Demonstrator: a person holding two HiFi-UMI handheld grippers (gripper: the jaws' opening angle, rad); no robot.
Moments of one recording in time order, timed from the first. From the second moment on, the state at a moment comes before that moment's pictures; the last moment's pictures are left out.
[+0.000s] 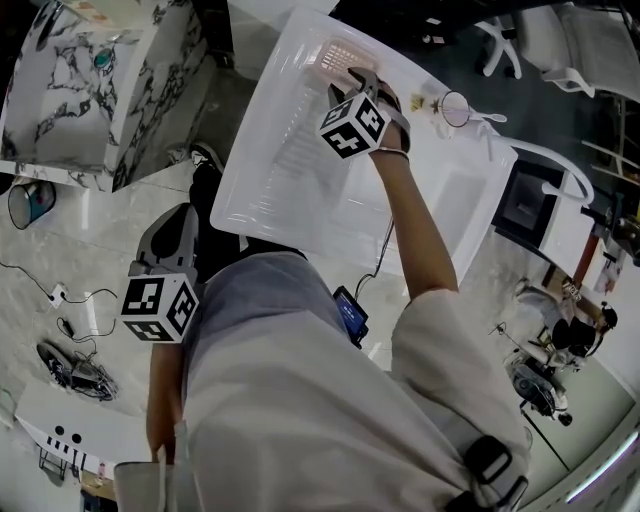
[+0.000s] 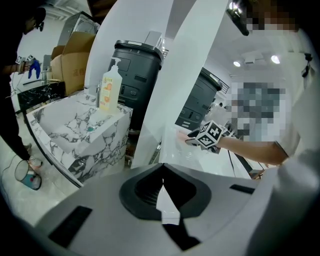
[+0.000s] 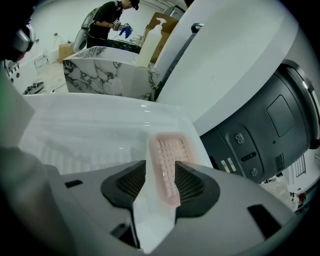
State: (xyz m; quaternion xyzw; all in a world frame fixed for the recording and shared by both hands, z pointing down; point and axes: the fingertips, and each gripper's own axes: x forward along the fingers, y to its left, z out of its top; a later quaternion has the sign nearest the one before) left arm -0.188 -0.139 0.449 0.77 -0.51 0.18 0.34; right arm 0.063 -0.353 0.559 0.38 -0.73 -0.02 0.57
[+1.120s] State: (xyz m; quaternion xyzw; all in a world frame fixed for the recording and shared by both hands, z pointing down) left arm -0.186 -0.146 0.455 0.77 -0.50 0.19 0.35; right arm 0.071 -0.372 0.588 0.35 -0.70 -0.09 0.62
